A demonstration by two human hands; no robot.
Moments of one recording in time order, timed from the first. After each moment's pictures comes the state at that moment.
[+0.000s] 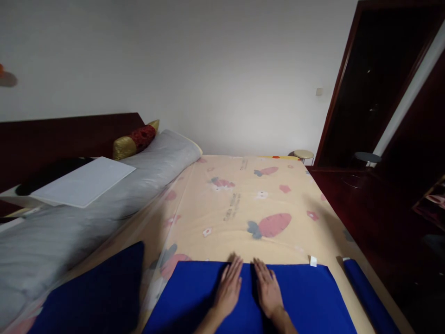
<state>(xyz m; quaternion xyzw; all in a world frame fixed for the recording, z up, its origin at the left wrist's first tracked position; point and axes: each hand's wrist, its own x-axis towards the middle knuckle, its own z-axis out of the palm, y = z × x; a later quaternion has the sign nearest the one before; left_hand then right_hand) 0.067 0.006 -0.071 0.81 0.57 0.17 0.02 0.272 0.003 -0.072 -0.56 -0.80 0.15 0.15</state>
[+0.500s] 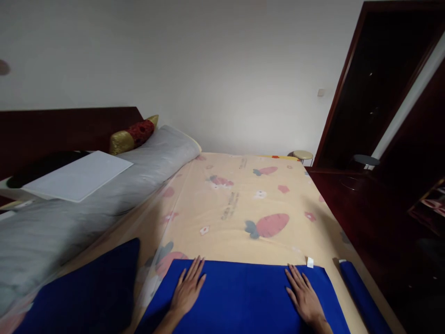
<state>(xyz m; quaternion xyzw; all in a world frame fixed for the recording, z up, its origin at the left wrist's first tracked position) -0.061 0.005 -0.084 0.71 0.70 0.04 0.00 0.421 -0.007 -0.102 -0.57 -0.81 0.10 0.09</state>
